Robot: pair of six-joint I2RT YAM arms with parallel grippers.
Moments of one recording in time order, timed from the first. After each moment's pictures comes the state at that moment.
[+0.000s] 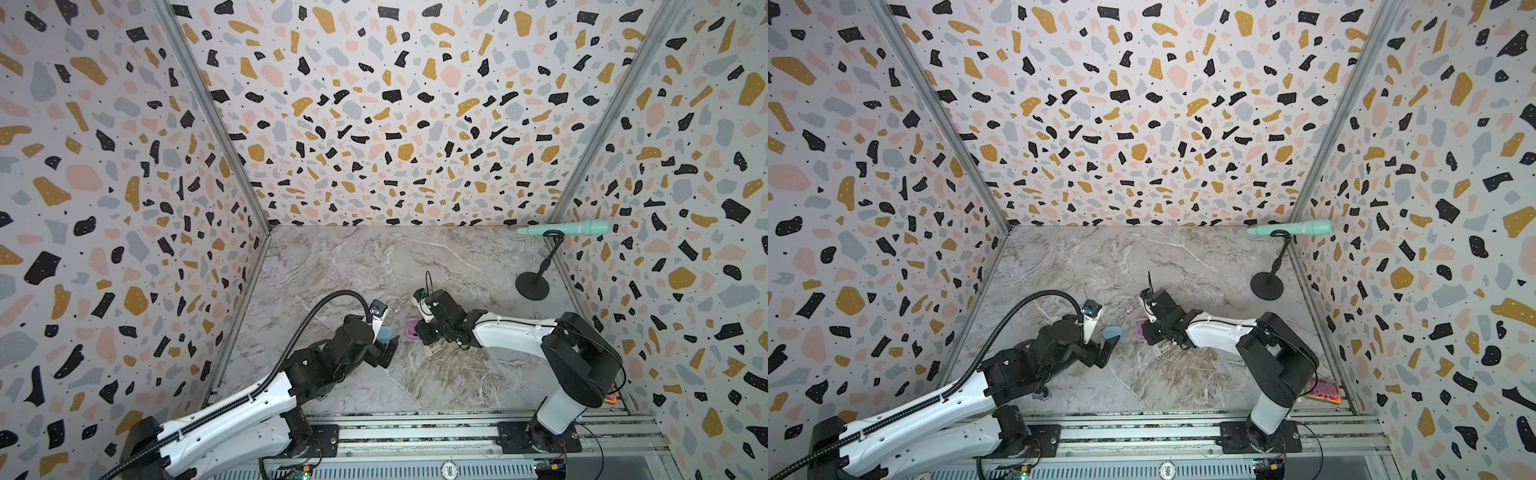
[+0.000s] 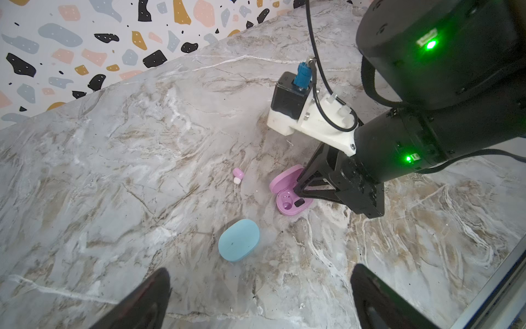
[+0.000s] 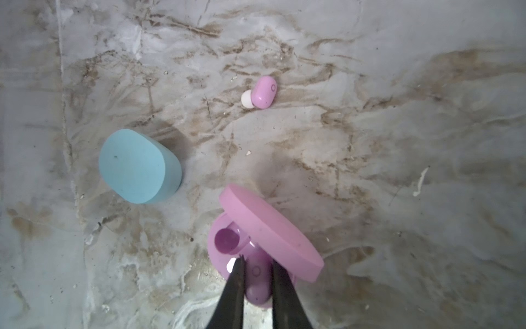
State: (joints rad) left arm -0.95 0.87 0.65 -0.38 -0.31 -0.17; right arm 0.81 1.67 0.89 -0.12 -0.09 0.25
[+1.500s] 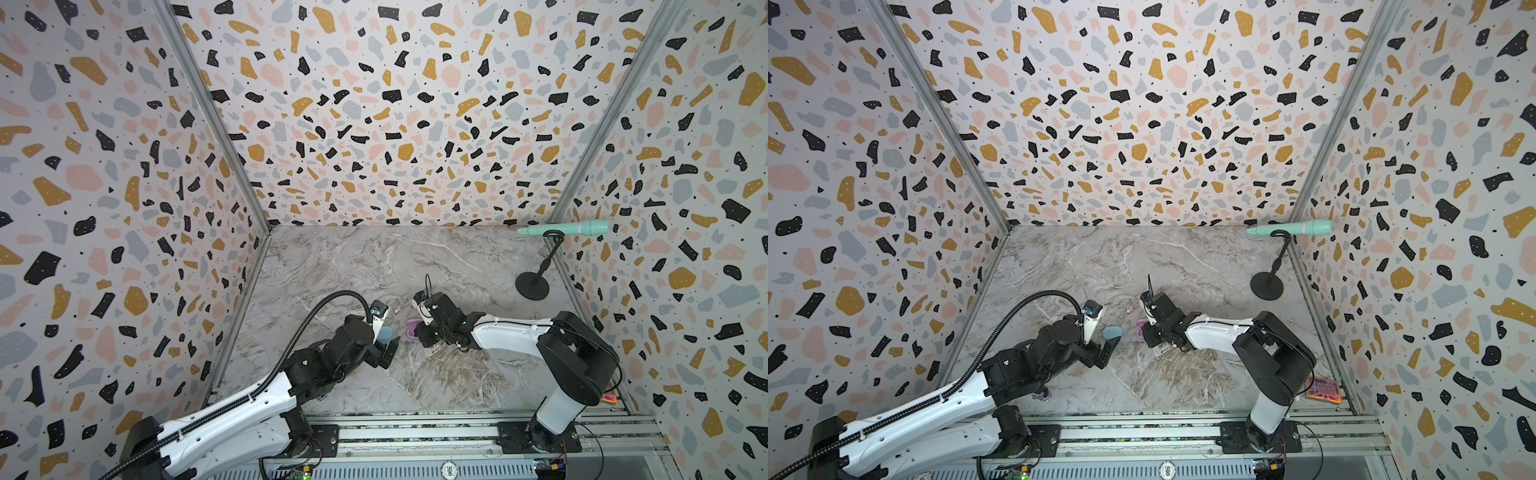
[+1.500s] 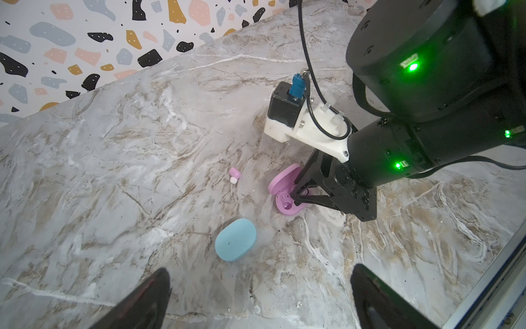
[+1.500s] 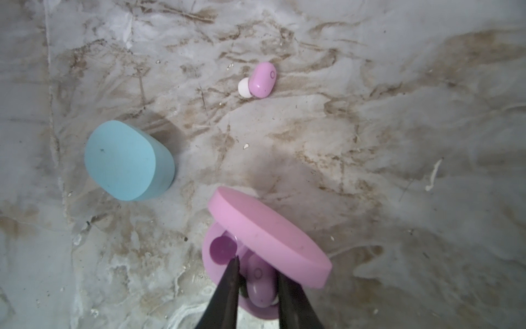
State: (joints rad) left arm -0.95 0.87 0.65 -0.38 -0.30 -0.17; right arm 0.81 1.69 0.86 -0.08 -0.07 0.26
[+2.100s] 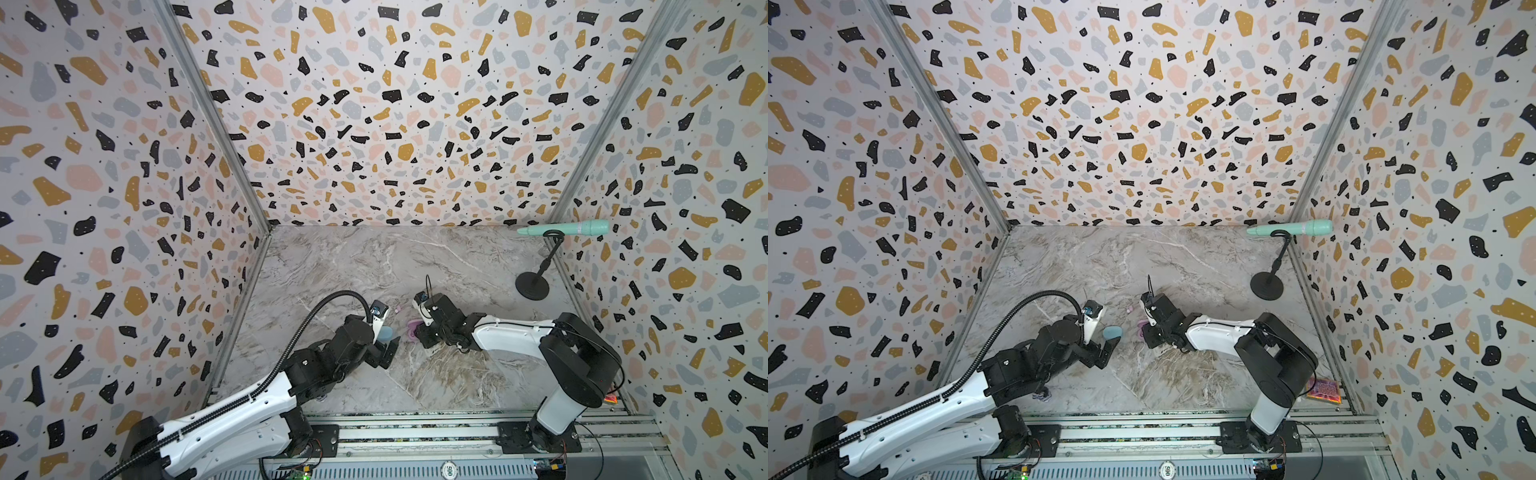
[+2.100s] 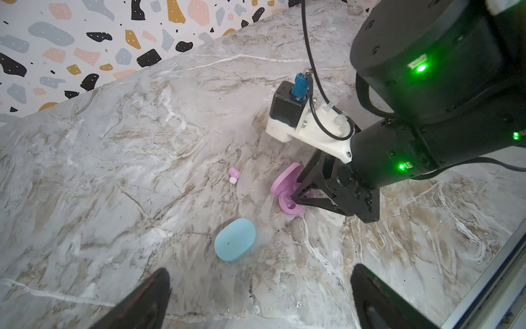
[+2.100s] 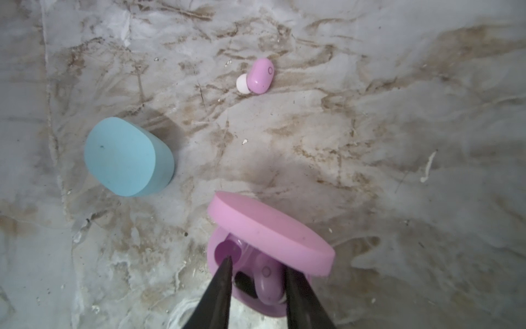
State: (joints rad) left arm -0.95 0.87 0.65 -0.38 -0.29 -0.17; right arm 0.82 1.67 0.85 -0.10 -0.05 0.28
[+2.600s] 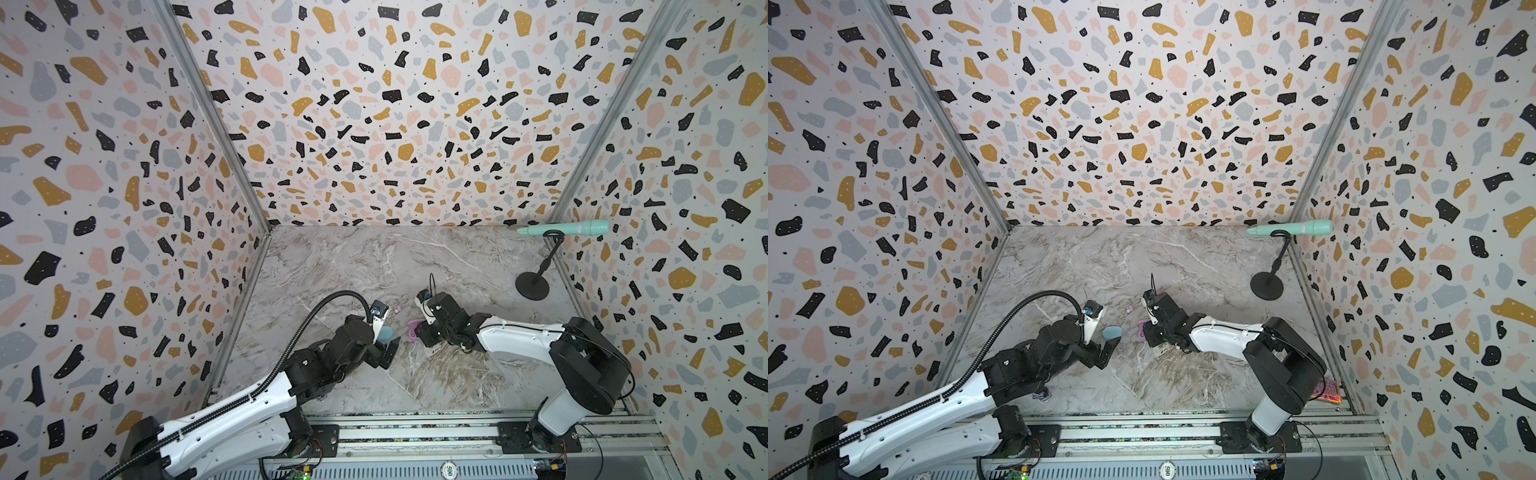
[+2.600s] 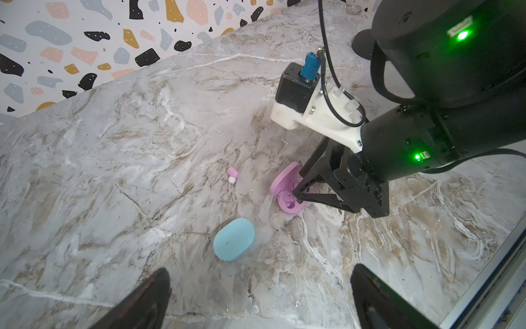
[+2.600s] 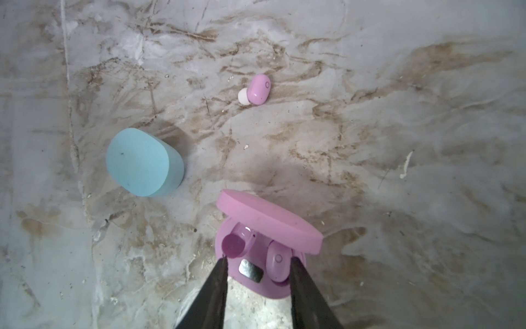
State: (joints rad) left arm -0.95 0.87 0.65 -0.38 -0.29 -0.17; right arm 0.82 1.61 0.85 -0.11 -0.05 0.30
